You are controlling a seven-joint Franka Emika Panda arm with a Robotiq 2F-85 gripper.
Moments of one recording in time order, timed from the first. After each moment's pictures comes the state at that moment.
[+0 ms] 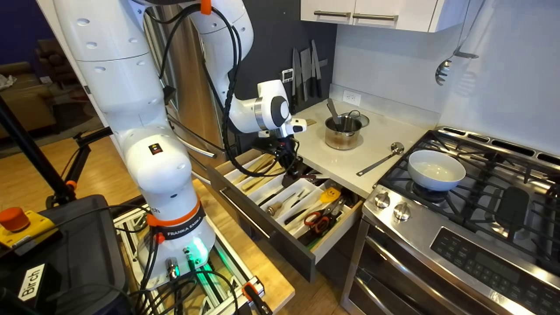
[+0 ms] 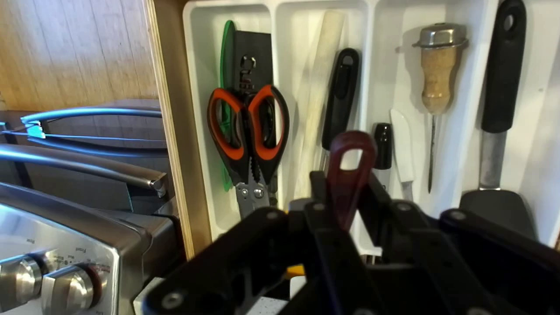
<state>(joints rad) -0.05 0.00 0.04 -2.75 -0.73 2.73 0.63</state>
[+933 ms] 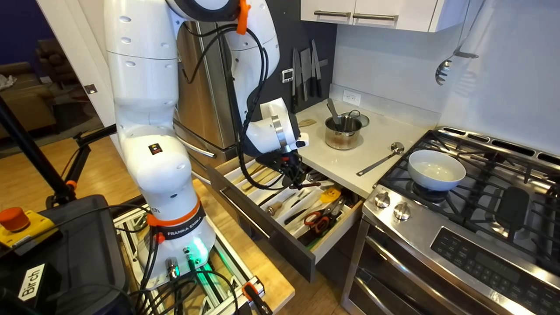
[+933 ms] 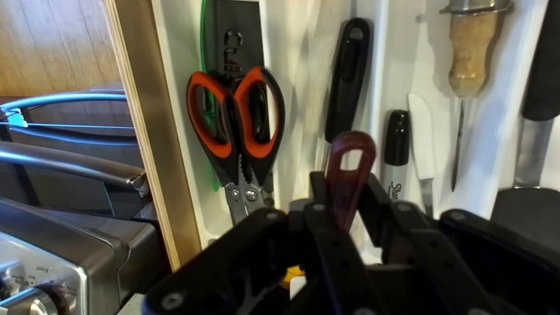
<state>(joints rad) -0.05 0.23 -0.06 -2.65 -1.20 2.89 1.03</state>
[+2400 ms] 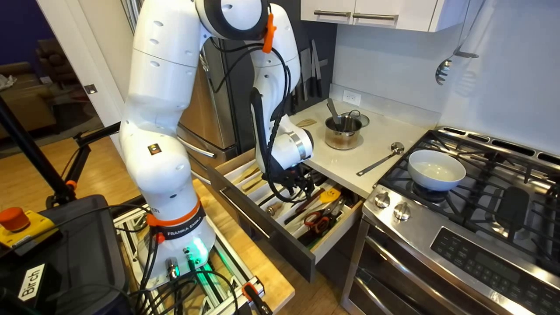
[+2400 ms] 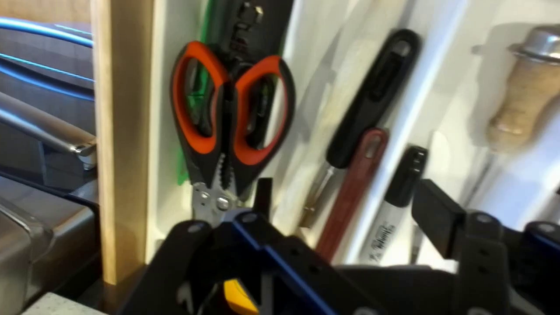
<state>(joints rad) -0.07 0.42 -0.13 -2.52 -1.61 3.03 1.12</state>
